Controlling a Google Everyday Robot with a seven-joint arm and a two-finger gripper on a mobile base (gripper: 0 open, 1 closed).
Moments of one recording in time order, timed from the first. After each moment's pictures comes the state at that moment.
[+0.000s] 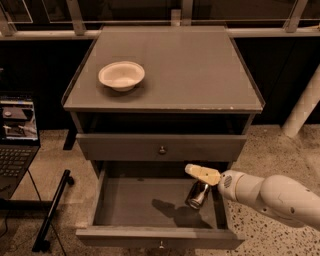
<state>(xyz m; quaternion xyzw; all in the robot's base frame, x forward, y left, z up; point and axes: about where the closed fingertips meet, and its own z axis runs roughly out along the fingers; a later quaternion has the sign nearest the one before) 0.511 -0.176 0.608 0.12 0.89 0.32 0.31</state>
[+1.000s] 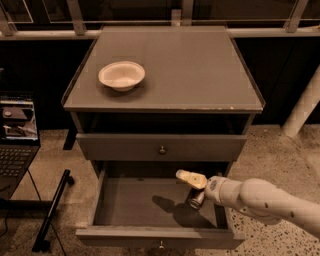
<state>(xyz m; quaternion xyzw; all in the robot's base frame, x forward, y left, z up) 0.528 -0.153 0.534 0.17 0.89 0.34 0.26</state>
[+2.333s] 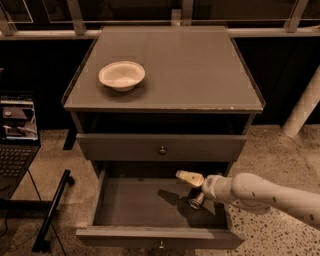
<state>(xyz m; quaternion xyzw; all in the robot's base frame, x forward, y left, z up) 0.557 -0.158 0.476 0.19 0.90 0.32 0.22</state>
